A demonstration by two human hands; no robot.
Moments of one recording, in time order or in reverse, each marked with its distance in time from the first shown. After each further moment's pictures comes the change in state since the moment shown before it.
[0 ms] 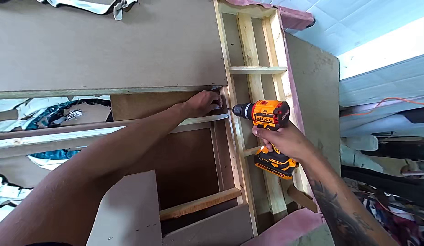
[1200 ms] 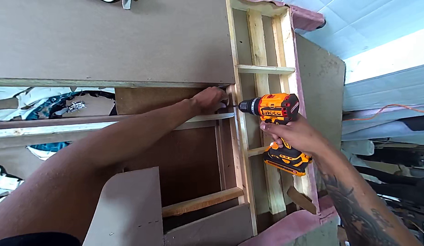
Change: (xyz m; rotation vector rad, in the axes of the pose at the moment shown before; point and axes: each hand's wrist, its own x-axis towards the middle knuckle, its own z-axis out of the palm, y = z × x) left_hand 0.008 0.004 -0.001 0.237 -0.062 0.019; right_hand 0.018 -0.022 -0.011 -0.028 -0.067 0.028
